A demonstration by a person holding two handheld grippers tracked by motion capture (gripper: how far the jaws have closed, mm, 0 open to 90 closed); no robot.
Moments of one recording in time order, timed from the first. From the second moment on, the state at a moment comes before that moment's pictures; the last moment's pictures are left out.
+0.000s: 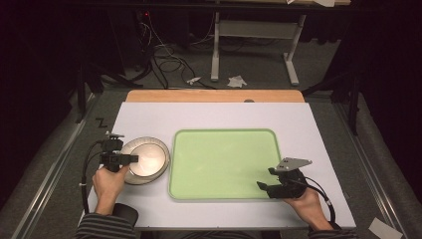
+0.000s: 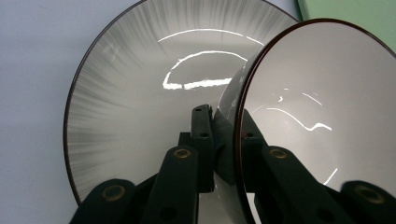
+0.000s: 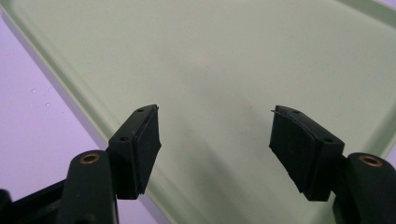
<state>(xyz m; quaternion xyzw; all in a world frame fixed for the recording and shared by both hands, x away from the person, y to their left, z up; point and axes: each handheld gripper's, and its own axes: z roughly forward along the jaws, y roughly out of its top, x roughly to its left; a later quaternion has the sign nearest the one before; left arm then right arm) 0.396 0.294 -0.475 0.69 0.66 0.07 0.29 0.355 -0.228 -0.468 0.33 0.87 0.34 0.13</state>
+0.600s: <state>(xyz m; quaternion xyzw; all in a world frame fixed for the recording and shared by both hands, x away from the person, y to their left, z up) 0.387 0.299 -0.460 0.69 0.65 0.09 0.31 0.354 -0.229 -0.468 0.33 0.87 0.34 0.13</state>
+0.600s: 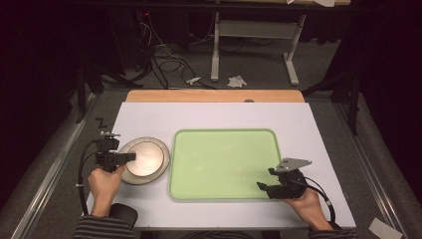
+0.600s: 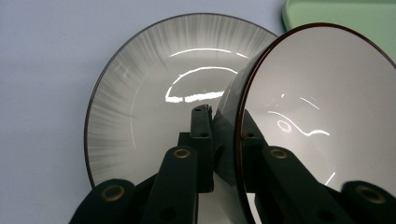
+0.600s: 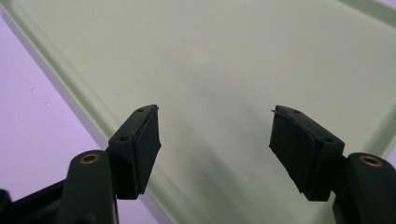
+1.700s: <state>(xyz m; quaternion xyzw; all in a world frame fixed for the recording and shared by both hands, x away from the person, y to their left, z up) 0.376 0.238 -0.425 0.75 0.54 0.10 0.37 0.355 -0.228 -0.469 0.32 0.87 0.34 0.13</state>
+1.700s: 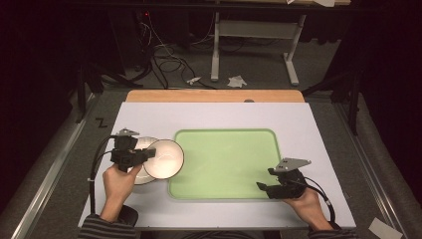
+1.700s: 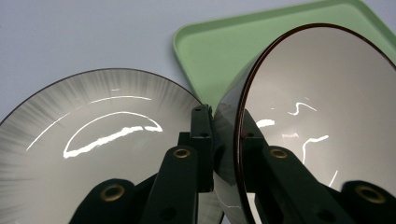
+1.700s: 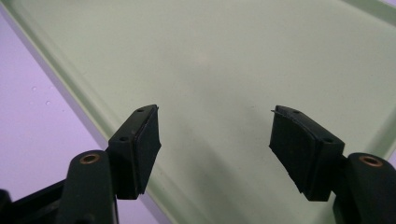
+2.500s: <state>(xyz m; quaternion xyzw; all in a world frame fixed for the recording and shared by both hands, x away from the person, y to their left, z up) 0.381 0.188 -0.414 0.79 0.48 0.08 0.38 0.354 -0.229 -0.468 0.33 0.87 0.34 0.13</state>
